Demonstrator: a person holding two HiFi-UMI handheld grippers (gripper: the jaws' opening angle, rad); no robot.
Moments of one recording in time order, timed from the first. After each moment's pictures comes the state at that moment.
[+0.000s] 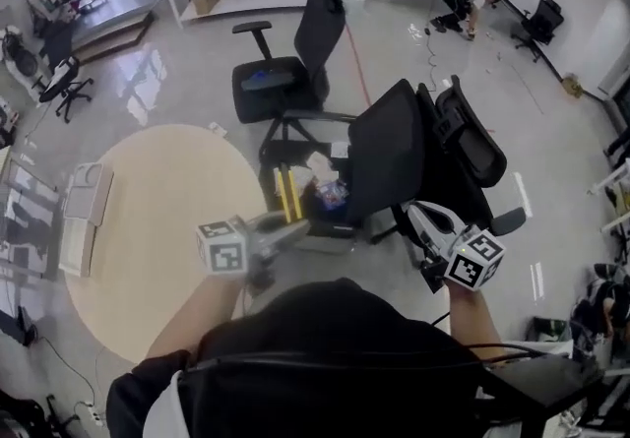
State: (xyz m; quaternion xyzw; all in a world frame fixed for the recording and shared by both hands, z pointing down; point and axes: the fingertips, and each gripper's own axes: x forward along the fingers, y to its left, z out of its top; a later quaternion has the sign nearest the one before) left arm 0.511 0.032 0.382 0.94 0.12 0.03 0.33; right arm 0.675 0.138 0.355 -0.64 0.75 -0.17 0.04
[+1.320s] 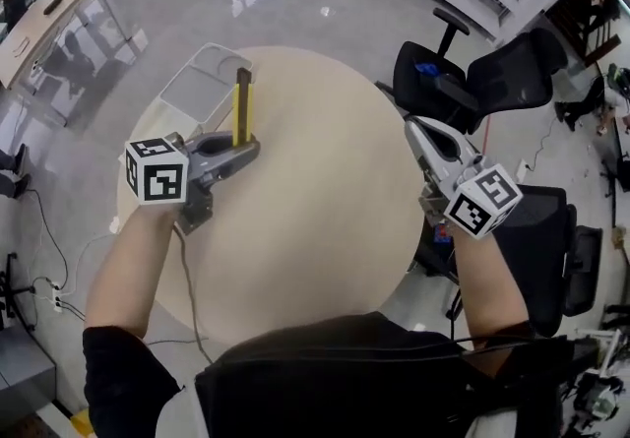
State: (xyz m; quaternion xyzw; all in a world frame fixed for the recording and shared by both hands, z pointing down) left arm -0.006 -0.353 0.414 0.94 -0.17 0.05 0.30; right arm 0.217 -0.346 0.335 -0.42 0.90 -0.07 -0.06
